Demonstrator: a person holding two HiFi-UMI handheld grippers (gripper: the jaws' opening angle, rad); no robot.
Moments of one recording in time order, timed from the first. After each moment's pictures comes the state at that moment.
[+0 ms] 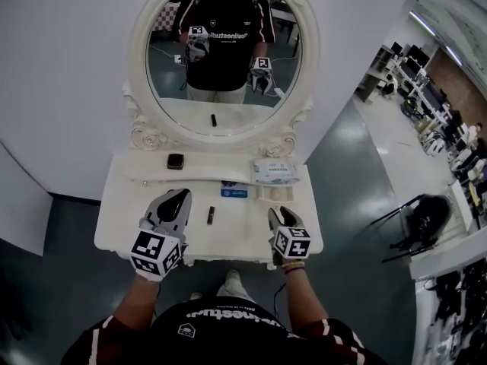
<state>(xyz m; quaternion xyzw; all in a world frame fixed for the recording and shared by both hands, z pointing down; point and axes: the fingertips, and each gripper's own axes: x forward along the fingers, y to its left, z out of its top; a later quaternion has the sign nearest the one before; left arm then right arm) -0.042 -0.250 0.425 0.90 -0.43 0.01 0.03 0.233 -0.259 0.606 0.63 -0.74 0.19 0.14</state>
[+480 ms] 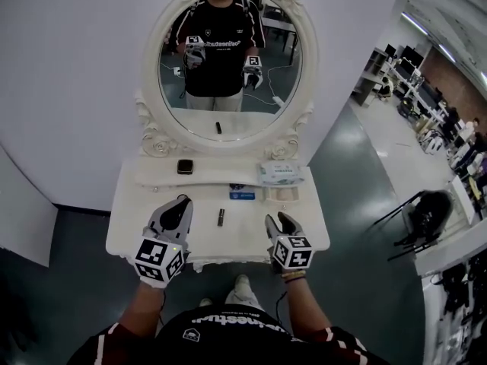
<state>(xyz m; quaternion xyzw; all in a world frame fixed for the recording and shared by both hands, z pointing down) -0.082 -0.221 0.425 0.90 -0.43 0.00 0.03 0.168 -0.218 0.564 0.62 -0.76 0.17 0.11</state>
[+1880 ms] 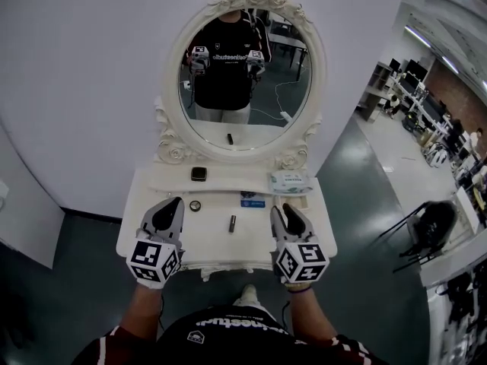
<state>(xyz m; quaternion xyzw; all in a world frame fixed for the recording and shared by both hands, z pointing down) -0.148 -0.211 0.400 0.88 -0.48 -0.02 -0.01 0.099 -0.192 0.417 0.61 -0.79 0.06 0.01</state>
